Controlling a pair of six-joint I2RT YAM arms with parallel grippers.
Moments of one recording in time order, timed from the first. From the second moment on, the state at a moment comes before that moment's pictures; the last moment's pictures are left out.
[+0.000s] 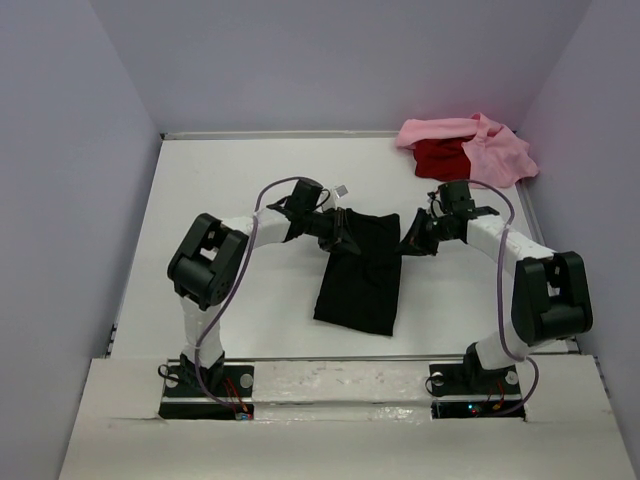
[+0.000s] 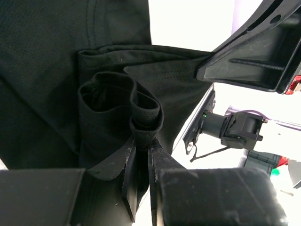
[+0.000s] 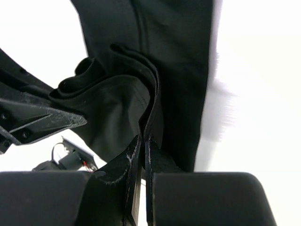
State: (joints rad) left arm -0.57 1.92 1.19 -0.05 0.77 -0.70; right arm 0.17 1.53 0.96 -0.48 -0.54 0.61
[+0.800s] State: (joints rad) left arm -0.50 2.00 1.22 -0.24 0.56 -0.61; right arm 0.17 1.77 1.01 -0.48 -0.42 0.59
